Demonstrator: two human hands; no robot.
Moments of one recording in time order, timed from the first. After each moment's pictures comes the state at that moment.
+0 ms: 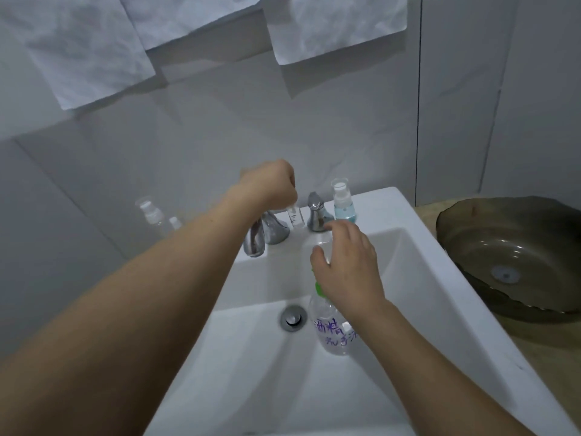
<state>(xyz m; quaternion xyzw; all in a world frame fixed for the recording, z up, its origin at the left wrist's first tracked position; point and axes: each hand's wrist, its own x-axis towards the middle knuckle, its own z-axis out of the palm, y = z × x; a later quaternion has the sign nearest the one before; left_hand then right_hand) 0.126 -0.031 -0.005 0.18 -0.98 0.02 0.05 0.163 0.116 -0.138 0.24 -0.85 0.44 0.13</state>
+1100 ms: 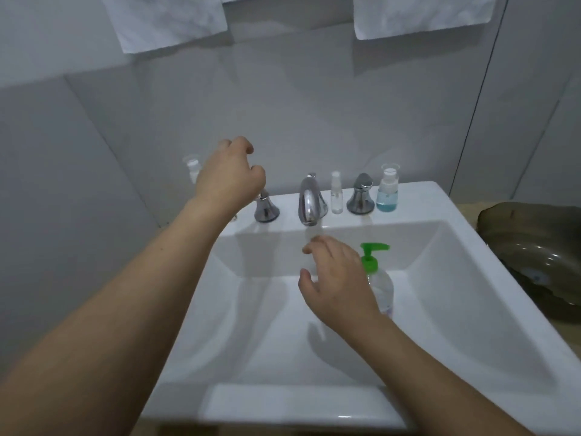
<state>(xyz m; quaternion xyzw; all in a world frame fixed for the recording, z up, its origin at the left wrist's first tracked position) 0.250 -0.113 -0.009 0.26 -0.92 -0.10 0.27 0.241 0.070 -0.152 0.39 -0.81 0.38 0.20</state>
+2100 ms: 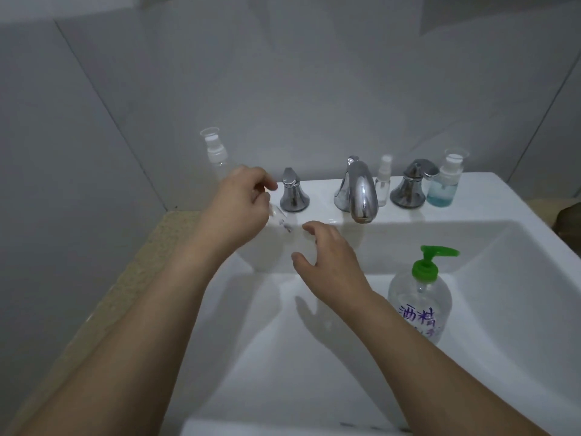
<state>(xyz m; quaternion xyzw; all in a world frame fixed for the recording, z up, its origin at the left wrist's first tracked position) 0.284 -0.168 -0.077 0.18 -0.92 -0.23 0.26 0.221 -0.024 -0.168 0.36 -0.83 0.42 -0.03</state>
